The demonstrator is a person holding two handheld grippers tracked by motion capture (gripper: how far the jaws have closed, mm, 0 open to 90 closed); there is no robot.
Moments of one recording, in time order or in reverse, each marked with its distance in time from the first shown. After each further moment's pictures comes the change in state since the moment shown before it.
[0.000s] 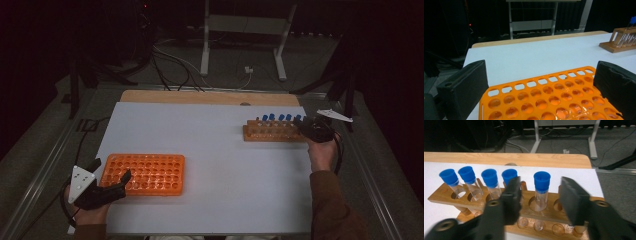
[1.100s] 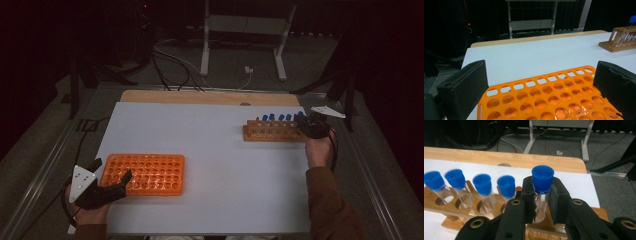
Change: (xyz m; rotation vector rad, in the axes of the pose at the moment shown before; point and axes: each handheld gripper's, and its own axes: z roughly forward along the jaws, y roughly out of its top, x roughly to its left) left arm -0.001 0.000 0.002 0.006 -0.004 0.002; right arm 0.008 0.007 0.012 0.004 -0.062 -0.057
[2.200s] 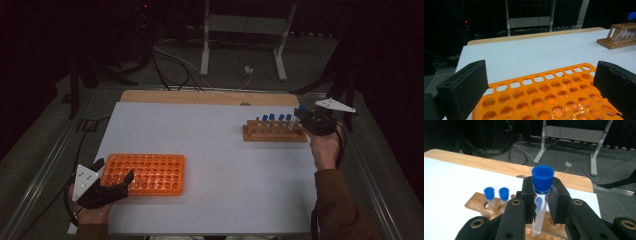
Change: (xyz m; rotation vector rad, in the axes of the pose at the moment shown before) left arm -0.003 0.000 0.004 0.022 -0.015 0.003; right arm 0.025 0.036 -0.048 -0.047 0.086 -0.091
